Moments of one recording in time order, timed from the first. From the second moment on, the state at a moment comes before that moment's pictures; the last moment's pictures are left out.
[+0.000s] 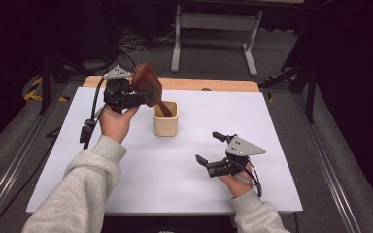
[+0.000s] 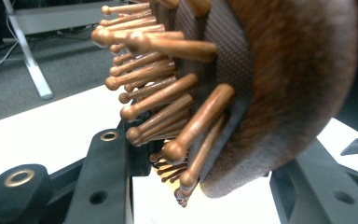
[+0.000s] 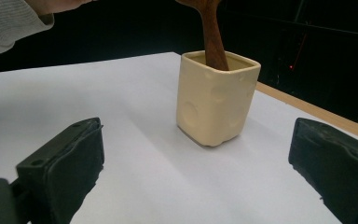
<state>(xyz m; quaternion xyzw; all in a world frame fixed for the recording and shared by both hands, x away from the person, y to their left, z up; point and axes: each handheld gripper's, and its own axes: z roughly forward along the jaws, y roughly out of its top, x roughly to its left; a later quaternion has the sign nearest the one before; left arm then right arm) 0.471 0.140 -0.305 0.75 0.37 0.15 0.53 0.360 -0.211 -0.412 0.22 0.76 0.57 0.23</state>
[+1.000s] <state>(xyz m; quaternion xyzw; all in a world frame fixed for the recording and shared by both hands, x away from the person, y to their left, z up) 0.484 0.130 -0.333 0.76 0.39 0.10 0.50 0.360 -0.211 -0.413 0.22 0.76 0.57 0.23</state>
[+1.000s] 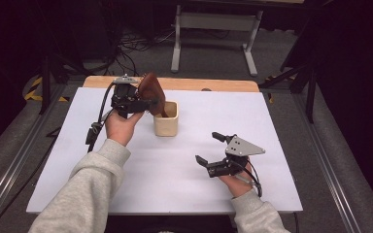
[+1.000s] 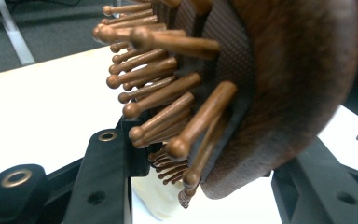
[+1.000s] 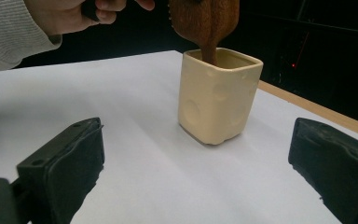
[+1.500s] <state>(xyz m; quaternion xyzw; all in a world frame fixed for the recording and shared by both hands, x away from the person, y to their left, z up) 0.487 0.127 -0.340 0.77 0.40 0.10 0.48 0.361 -0.211 -0.413 0.22 0.76 0.57 0.23</state>
